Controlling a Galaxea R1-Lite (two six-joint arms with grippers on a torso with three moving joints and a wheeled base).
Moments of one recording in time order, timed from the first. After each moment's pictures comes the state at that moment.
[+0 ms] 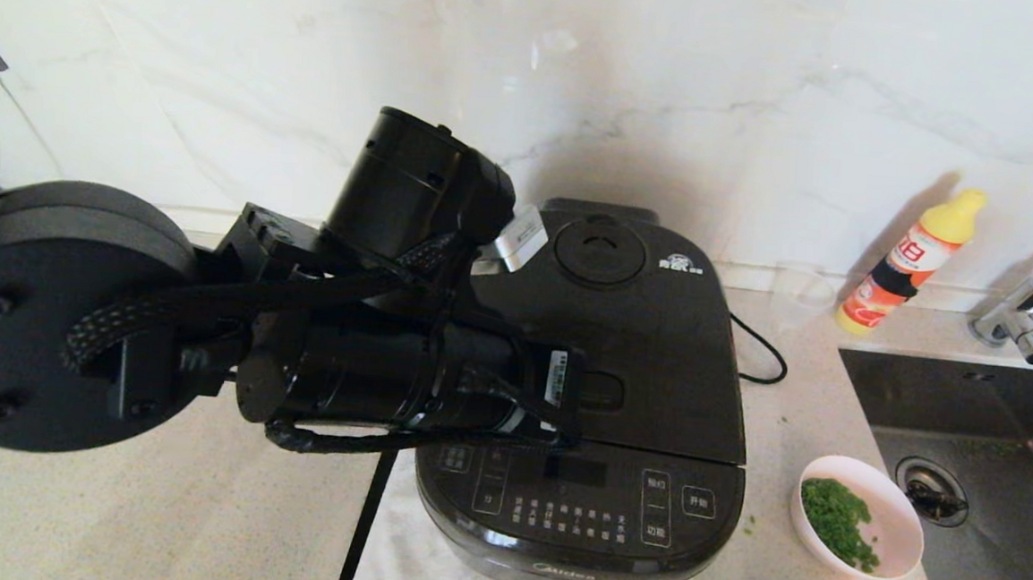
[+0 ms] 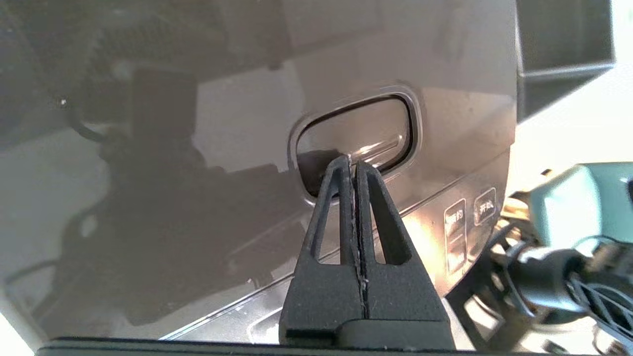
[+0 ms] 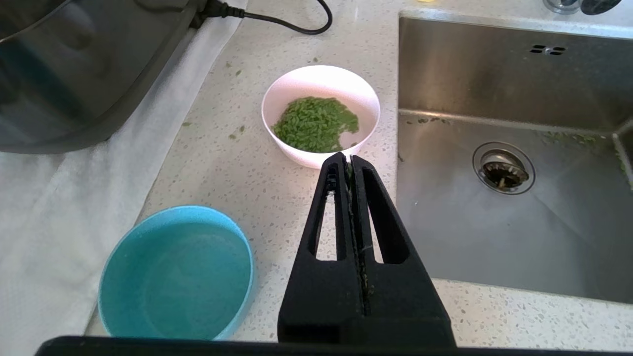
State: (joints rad) left arm -0.86 1.73 -1.33 0.23 0.01 -0.41; right arm 0.00 0.00 -0.01 0.01 0.00 0.01
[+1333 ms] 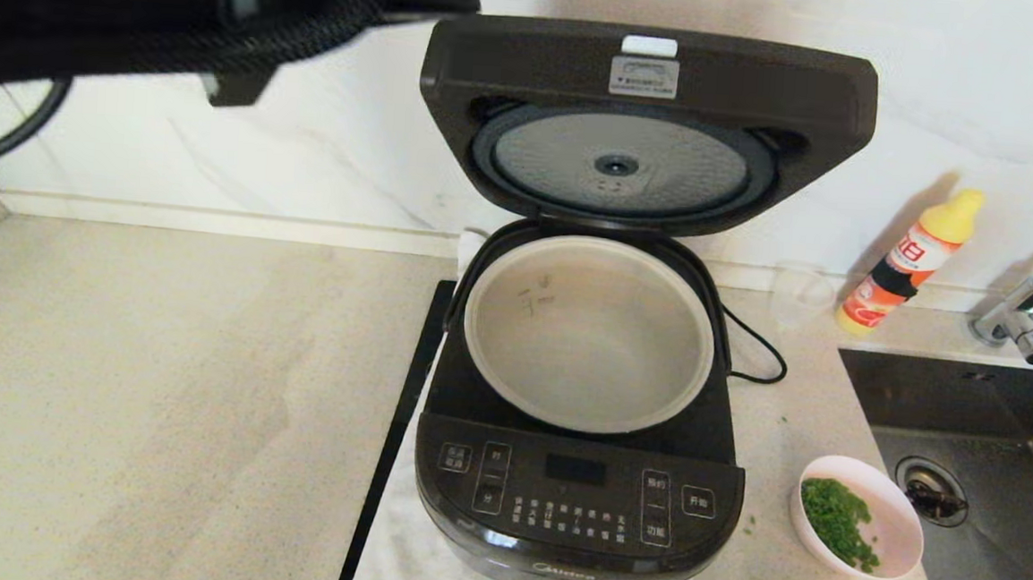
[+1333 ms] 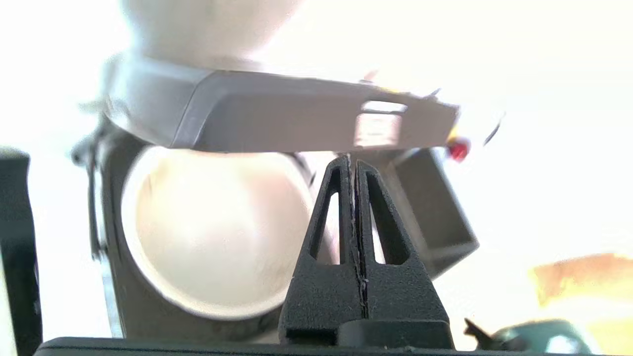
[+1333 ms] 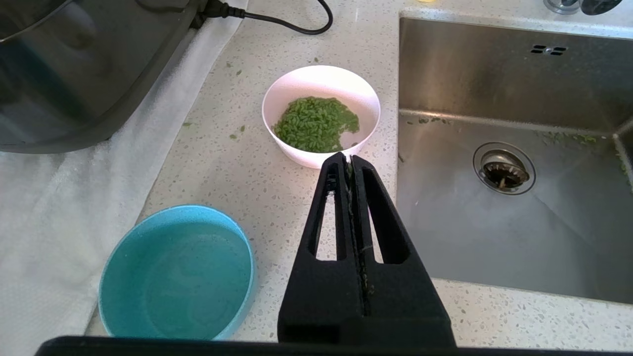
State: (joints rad) left arm -0.85 1.43 -1.56 0.14 0.11 -0.39; right arm 0.00 0.00 -0.01 0.01 0.00 0.01
